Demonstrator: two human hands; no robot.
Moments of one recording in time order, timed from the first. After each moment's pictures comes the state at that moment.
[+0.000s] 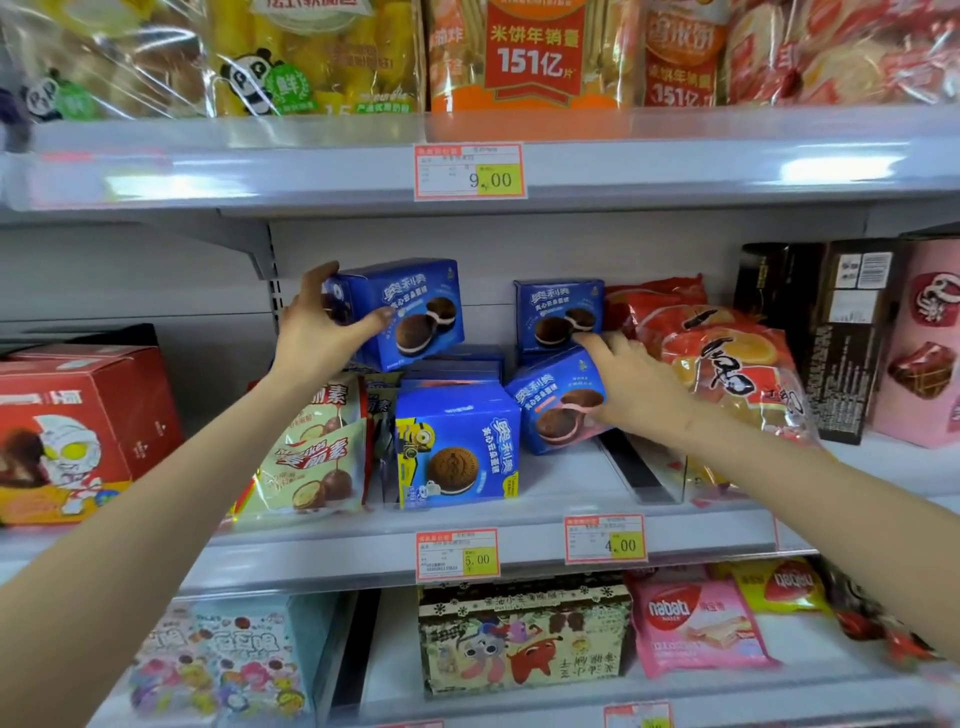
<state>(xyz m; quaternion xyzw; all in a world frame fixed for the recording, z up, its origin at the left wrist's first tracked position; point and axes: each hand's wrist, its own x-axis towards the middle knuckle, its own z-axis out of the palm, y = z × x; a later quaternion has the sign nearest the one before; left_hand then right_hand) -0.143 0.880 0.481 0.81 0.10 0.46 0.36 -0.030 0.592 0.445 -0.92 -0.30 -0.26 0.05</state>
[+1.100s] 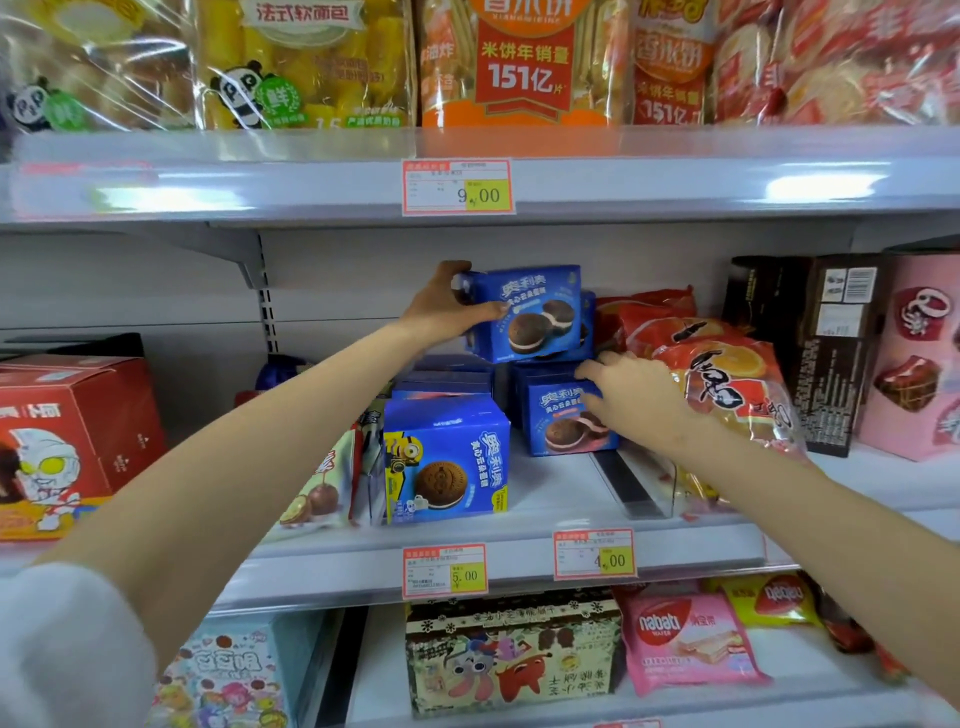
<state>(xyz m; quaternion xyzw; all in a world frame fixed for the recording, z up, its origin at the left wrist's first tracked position) -0.053 0.812 0.514 0.86 -0.01 0.27 0.44 -0.009 0.585 0.441 -0.88 -0.32 -0.35 -0.01</state>
